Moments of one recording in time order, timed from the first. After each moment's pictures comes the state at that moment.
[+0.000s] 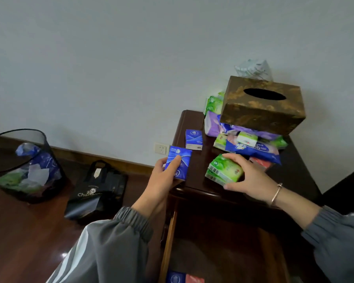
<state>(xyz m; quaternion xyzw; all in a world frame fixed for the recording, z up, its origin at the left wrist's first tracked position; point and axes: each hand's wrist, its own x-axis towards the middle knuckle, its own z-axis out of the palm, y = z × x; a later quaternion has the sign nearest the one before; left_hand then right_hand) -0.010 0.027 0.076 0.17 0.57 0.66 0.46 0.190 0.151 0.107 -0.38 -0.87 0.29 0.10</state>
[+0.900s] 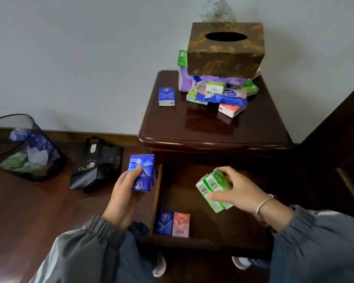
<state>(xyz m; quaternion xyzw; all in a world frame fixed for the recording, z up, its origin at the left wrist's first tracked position) 0.042 -0.093 0.026 0.09 0.55 0.67 0.49 0.291 0.026 0.055 -0.48 -0.71 0.51 0.06</state>
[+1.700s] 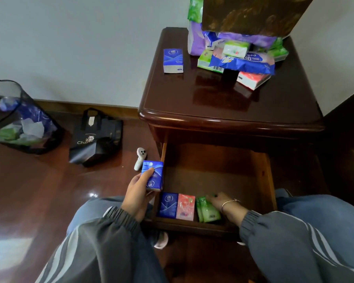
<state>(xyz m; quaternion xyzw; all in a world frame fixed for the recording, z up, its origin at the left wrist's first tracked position) 0.051 -0.093 -0.058 -0.01 0.63 0.57 0.52 0.261 0.015 -0.166 -0.65 -0.56 0.49 -0.15</state>
